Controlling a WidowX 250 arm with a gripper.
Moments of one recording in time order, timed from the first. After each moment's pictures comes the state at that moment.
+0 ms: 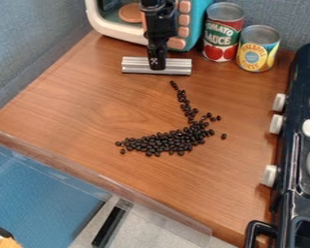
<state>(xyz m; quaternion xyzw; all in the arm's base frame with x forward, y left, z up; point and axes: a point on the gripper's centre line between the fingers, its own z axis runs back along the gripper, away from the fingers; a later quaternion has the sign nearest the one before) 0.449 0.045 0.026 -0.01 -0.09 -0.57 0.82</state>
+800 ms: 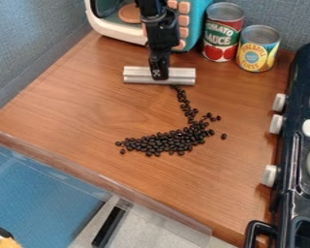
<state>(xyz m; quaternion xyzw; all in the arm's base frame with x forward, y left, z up) 0.410 0.020 0.024 -0.04 -0.08 -0.58 0.81</state>
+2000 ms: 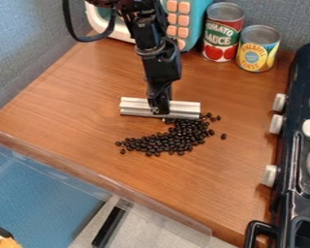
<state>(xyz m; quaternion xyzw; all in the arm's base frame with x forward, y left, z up) 0.337 -0.009 0.020 -0.06 -0.09 -0.59 0.80</state>
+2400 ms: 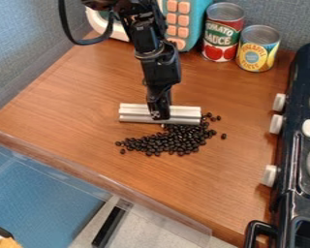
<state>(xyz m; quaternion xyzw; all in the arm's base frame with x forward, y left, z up) 0.335 -0.014 0.024 -0.08 -0.09 -0.57 0.82</state>
